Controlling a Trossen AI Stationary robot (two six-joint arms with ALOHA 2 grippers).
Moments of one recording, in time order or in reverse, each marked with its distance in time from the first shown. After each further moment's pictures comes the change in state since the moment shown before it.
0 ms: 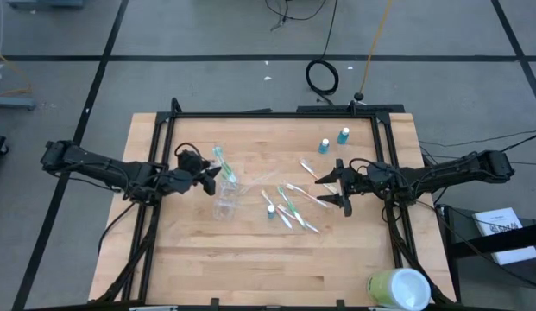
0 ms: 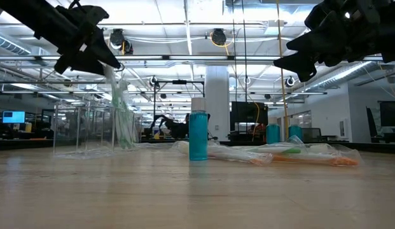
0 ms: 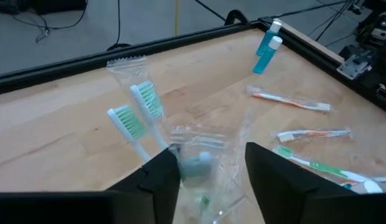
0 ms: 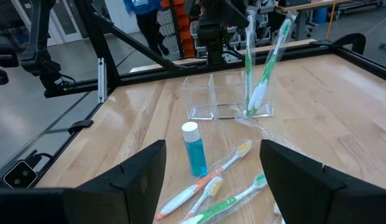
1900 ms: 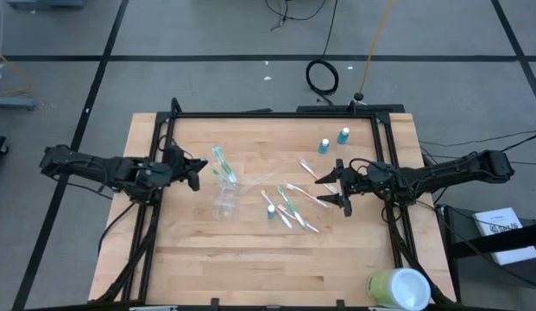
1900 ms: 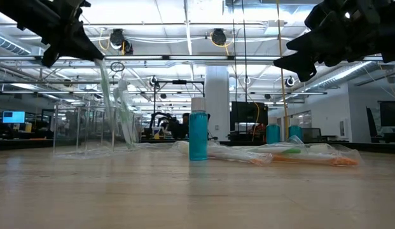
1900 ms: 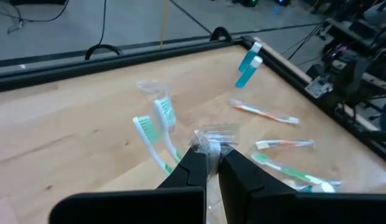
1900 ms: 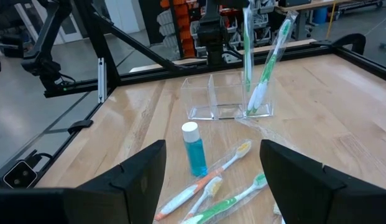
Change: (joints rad) left arm -0.002 -0.250 0.000 -0.158 0.045 -0.031; right arm 0.000 0.000 0.000 0.000 0.000 -0.001
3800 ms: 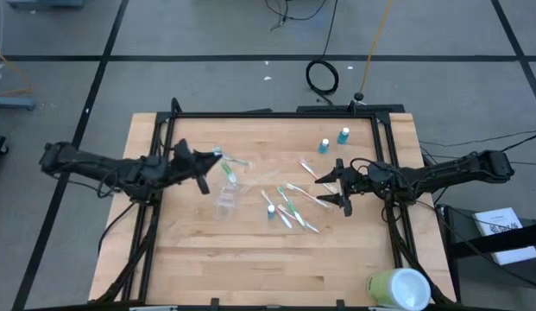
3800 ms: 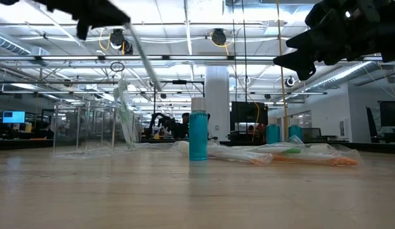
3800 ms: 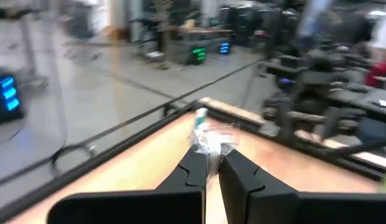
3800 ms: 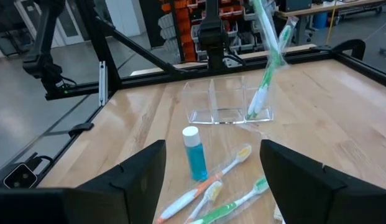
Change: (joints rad) left arm 0.000 0.148 0.020 0.575 0.016 0.562; right arm 0.000 0.000 0.001 0.015 -0.002 -0.007
